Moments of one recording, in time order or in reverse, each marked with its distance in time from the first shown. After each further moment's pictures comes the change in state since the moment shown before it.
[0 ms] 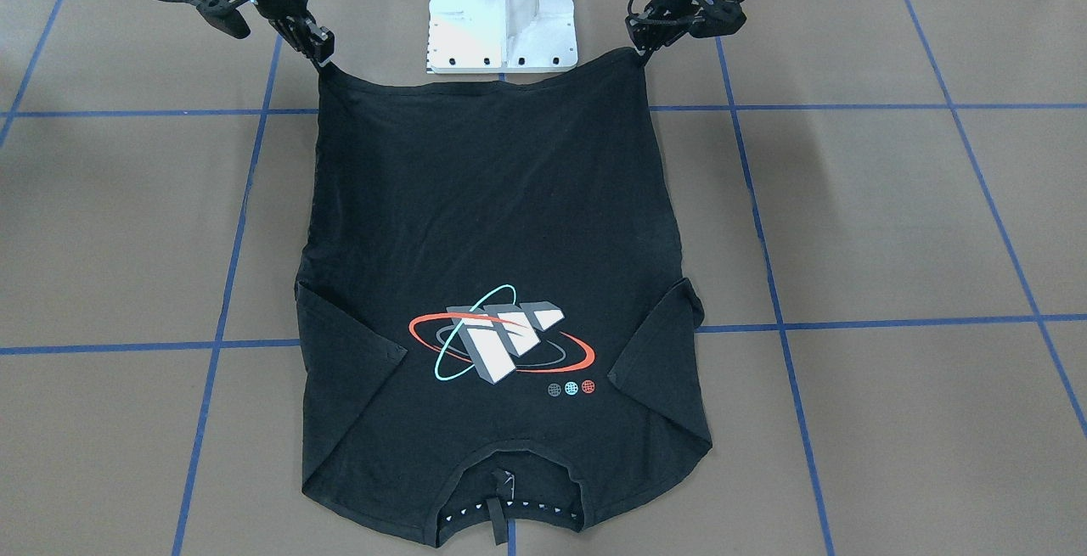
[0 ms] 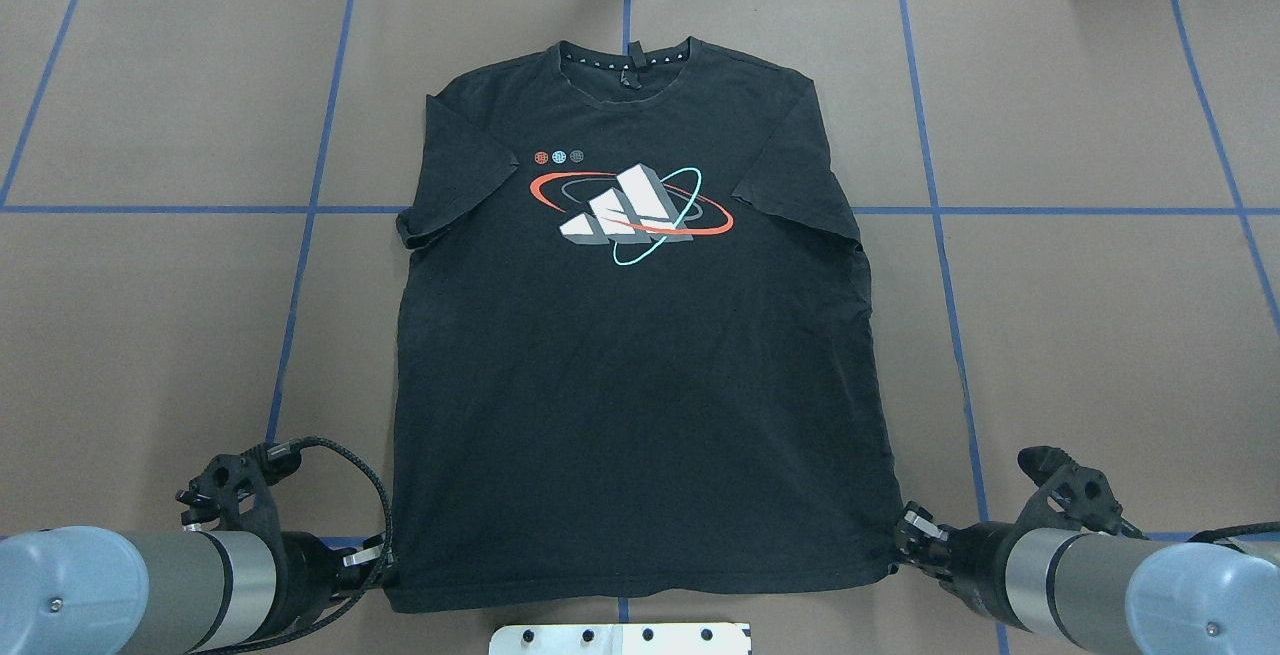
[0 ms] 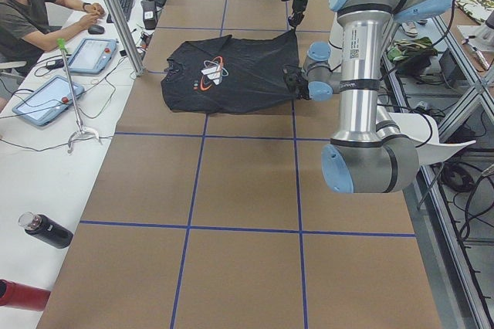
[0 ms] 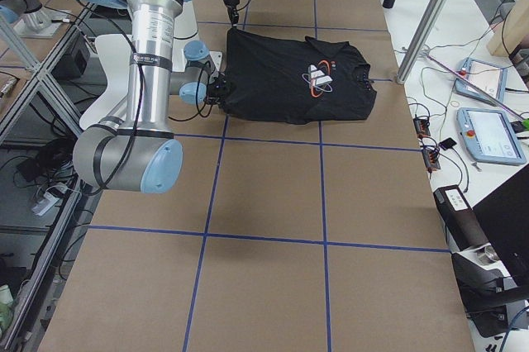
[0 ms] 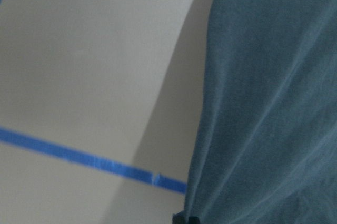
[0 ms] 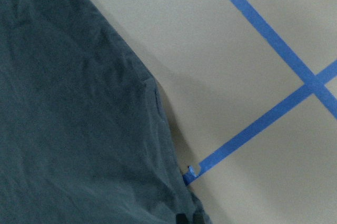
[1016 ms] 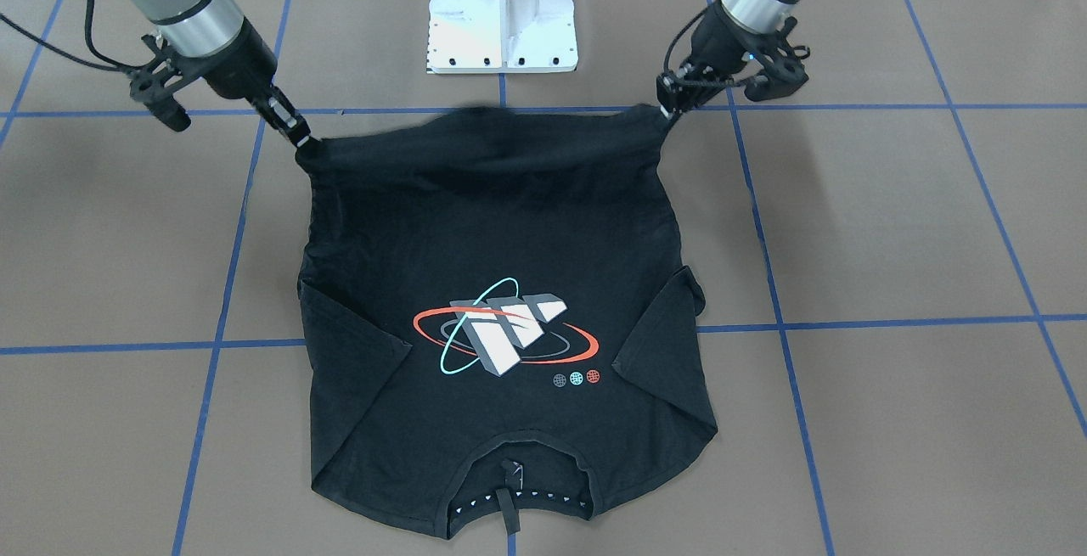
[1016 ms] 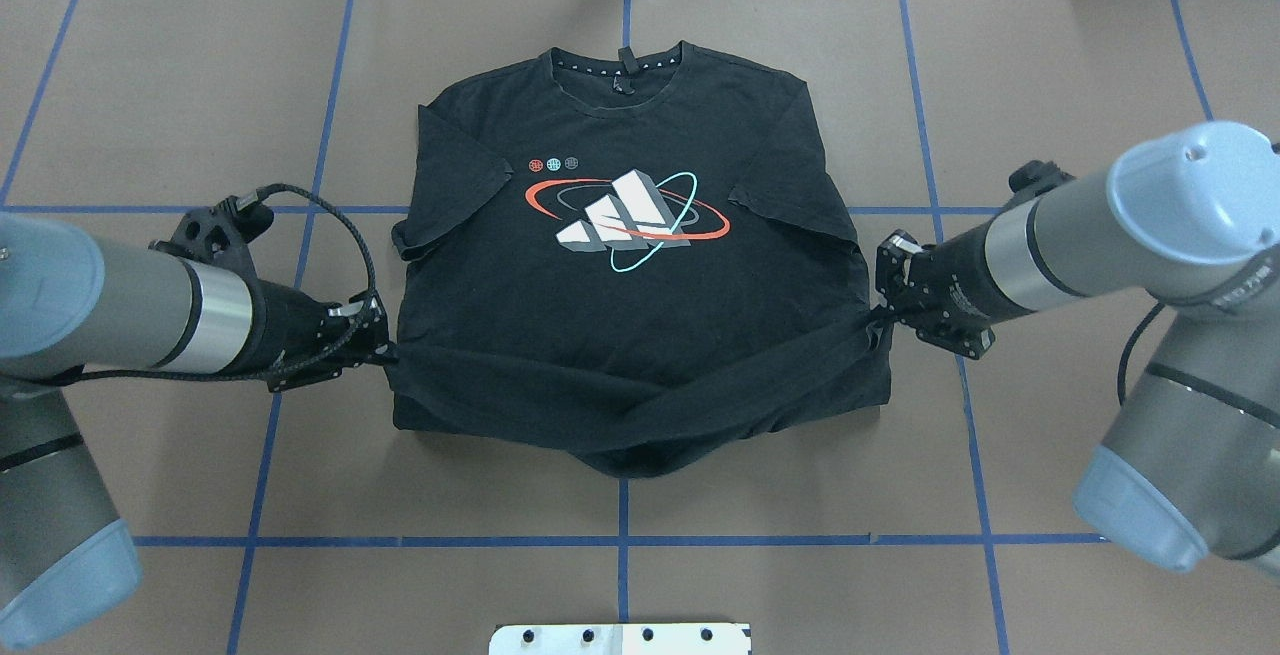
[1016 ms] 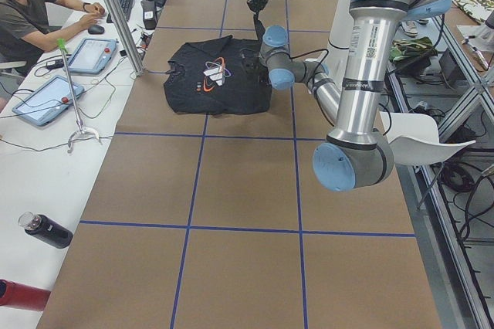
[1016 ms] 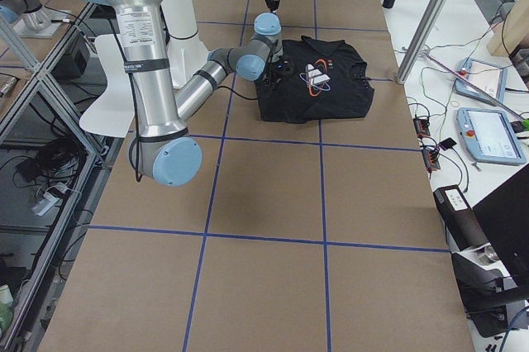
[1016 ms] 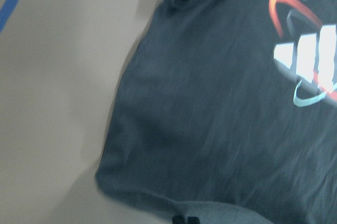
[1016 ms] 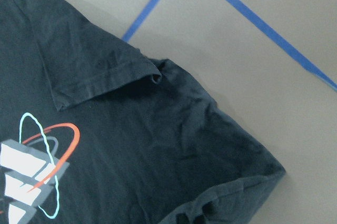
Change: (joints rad) left arm -0.495 -0.218 0.180 0.017 -0.294 0.174; right arm 0.630 0.447 -0.206 -0.337 0.525 -0.264
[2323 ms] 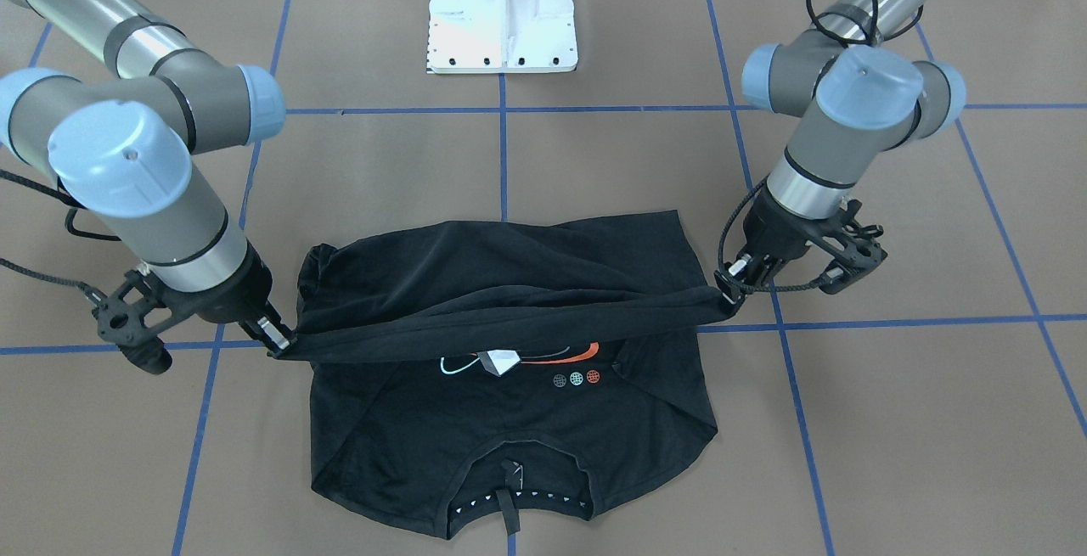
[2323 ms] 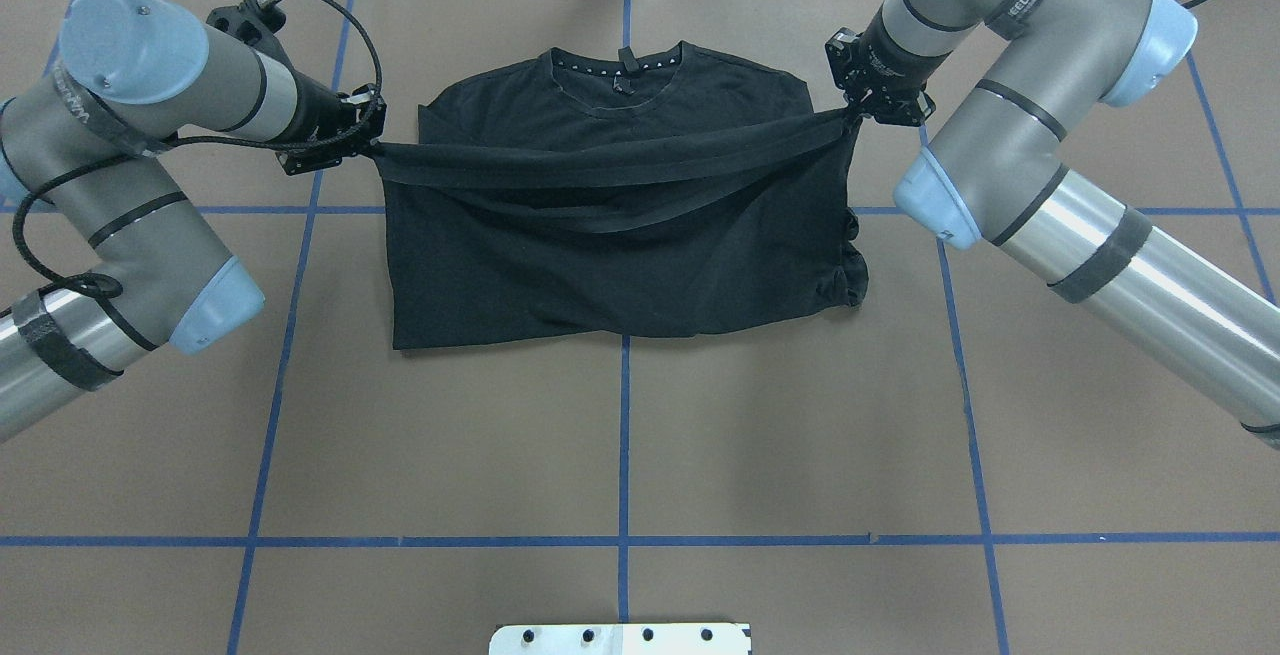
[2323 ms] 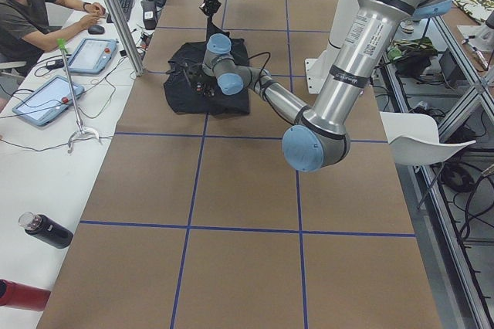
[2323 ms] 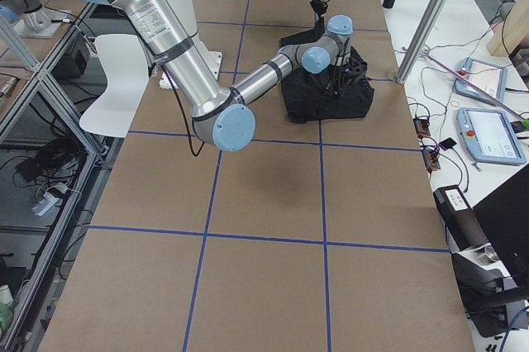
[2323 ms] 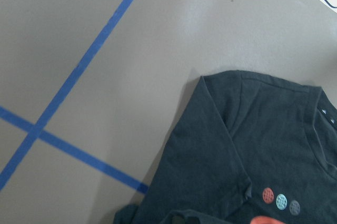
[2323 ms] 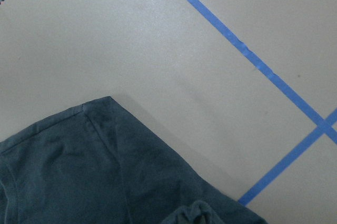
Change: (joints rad) left arm -0.234 -0.277 0.500 -0.099 0.004 0.141; right arm 0.190 0.422 -0.607 -0.034 0.008 -0.295
